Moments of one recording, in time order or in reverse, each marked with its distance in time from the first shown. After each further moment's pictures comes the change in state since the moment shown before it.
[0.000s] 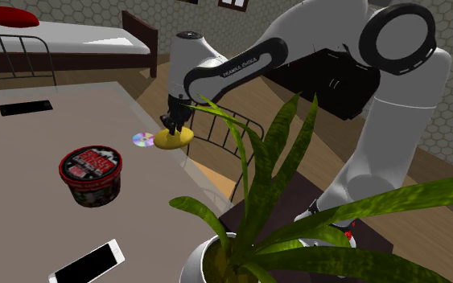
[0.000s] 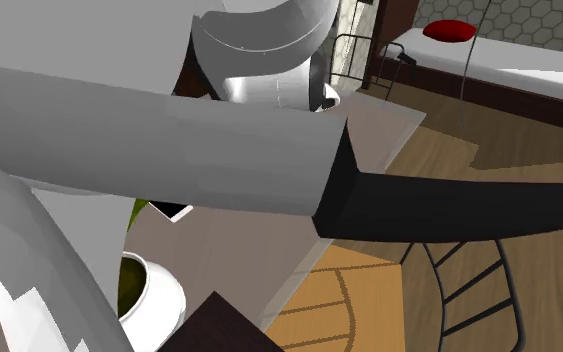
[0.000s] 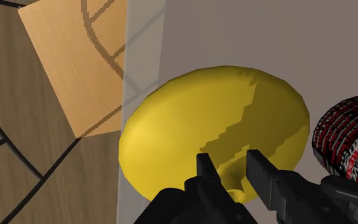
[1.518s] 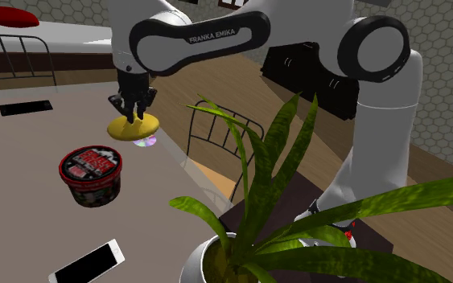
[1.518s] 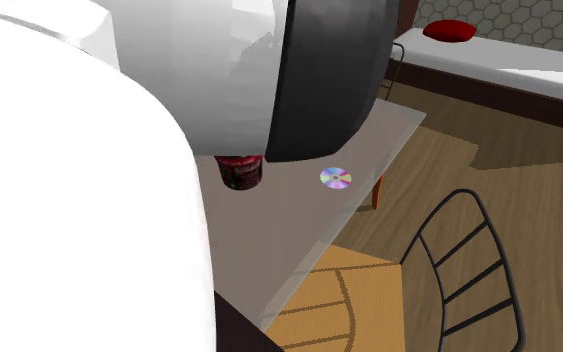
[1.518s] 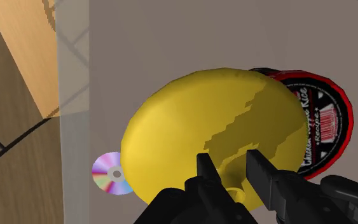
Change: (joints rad) arm 0.182 0.171 0.059 0.476 -0.040 -0.340 0.165
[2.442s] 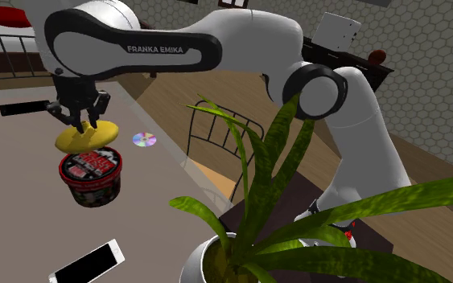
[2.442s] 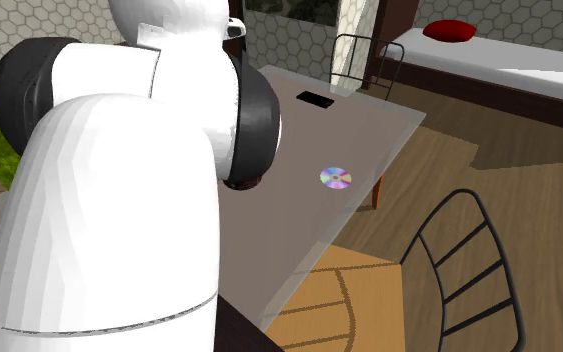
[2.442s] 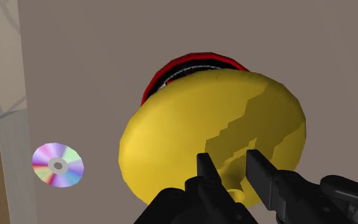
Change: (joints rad) arm 0.248 0.389 -0.021 0.634 -0.079 -0.262 0.098
